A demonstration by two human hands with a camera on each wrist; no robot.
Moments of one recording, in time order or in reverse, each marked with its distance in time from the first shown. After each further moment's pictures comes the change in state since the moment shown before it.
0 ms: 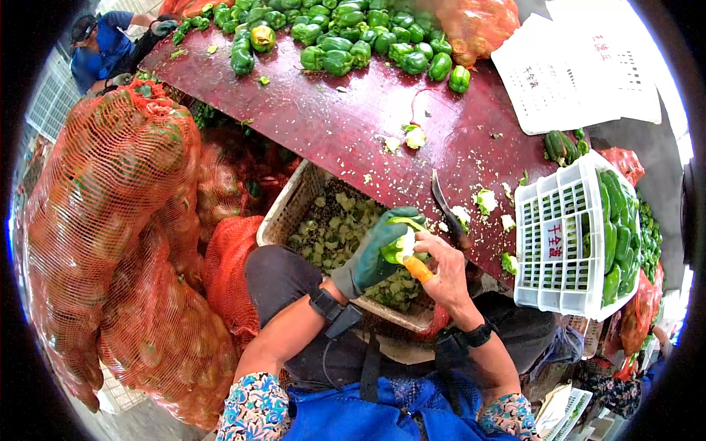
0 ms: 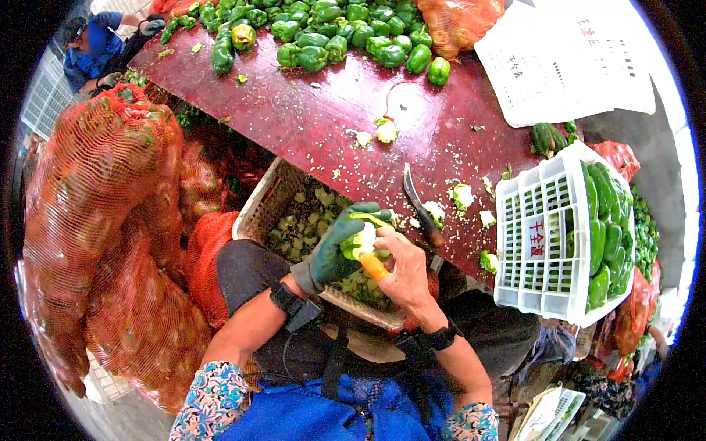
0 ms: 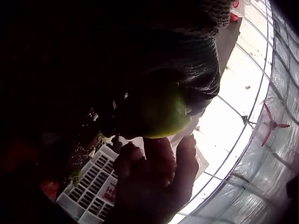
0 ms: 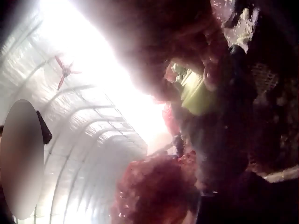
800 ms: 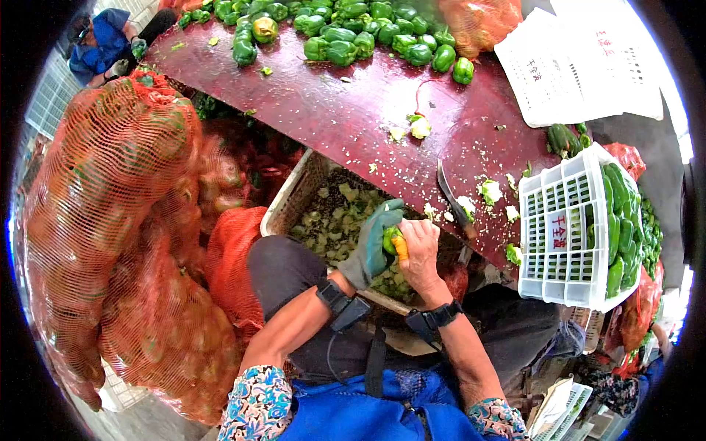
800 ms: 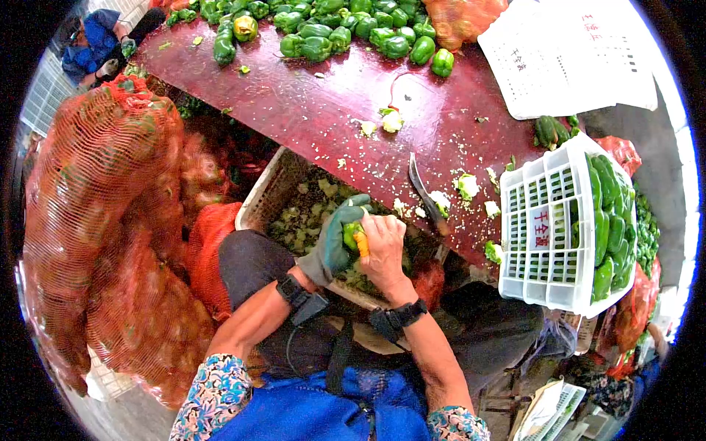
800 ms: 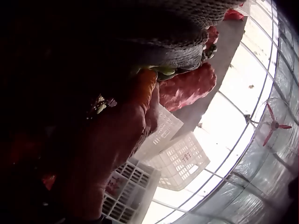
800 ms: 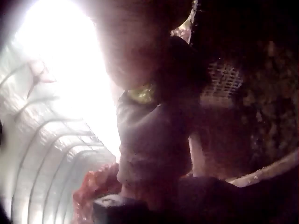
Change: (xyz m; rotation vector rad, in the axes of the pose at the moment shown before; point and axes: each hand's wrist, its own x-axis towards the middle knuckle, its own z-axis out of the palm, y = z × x) left_hand 0.005 -0.036 -0.045 0.009 0.264 0.060; right_hand 0.009 0.034 0.068 -0.413 0.173 -0.259
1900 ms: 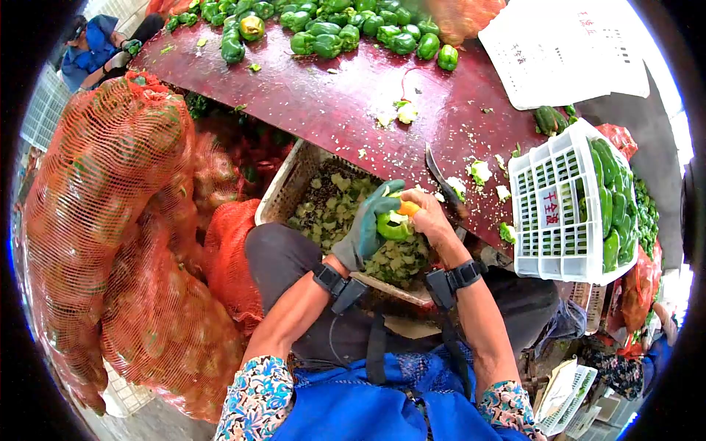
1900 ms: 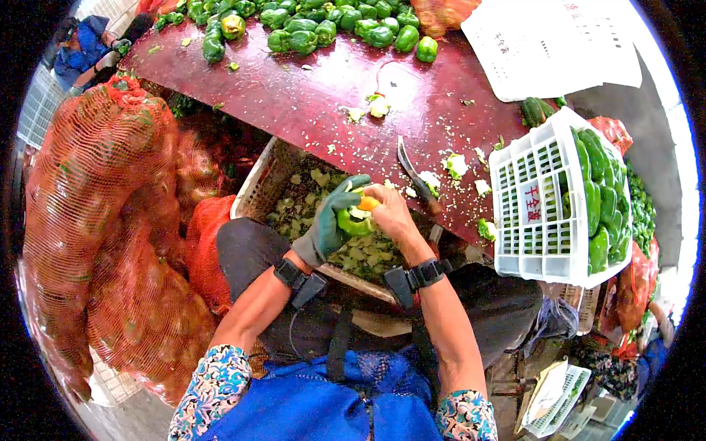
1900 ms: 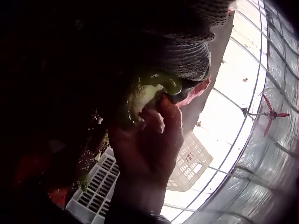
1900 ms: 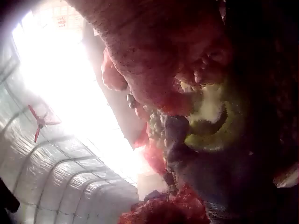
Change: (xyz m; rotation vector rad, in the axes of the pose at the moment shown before) left_hand -0.013 0.024 0.026 0.049 -0.135 -0.036; right_hand 0.025 0.033 -0.025 0.725 -0.301 0.595
